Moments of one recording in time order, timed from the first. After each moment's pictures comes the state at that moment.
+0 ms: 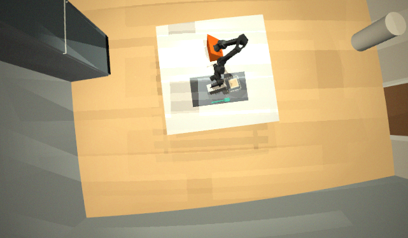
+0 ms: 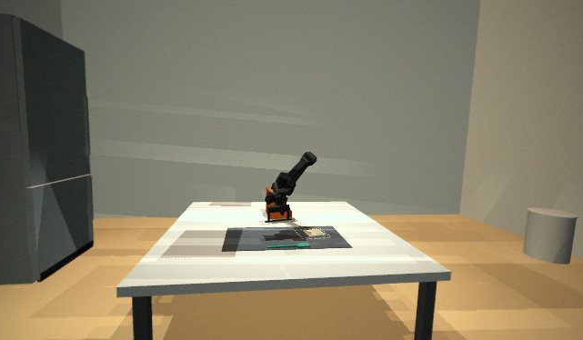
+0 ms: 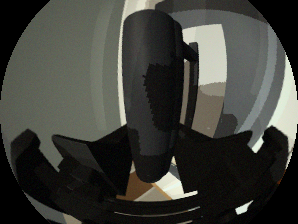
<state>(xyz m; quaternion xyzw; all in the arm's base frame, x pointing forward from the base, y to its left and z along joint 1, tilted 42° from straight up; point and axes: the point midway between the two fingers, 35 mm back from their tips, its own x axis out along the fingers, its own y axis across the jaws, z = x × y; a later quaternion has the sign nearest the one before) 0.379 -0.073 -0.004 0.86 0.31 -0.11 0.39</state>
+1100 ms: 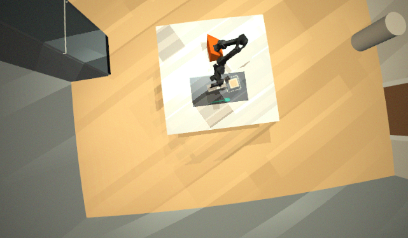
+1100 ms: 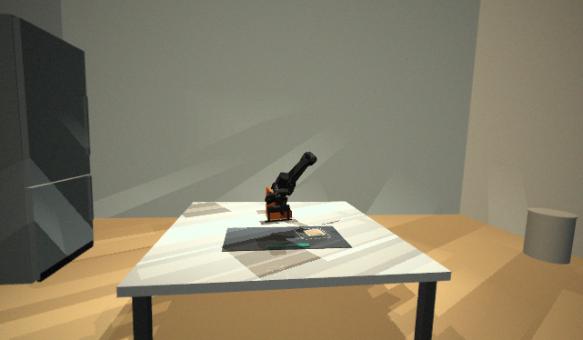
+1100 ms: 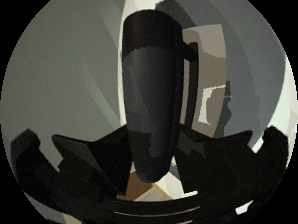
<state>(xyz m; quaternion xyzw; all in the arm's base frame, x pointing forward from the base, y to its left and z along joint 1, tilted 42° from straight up) 0.380 -0.073 -0.004 0.86 0.31 -0.11 0.39</state>
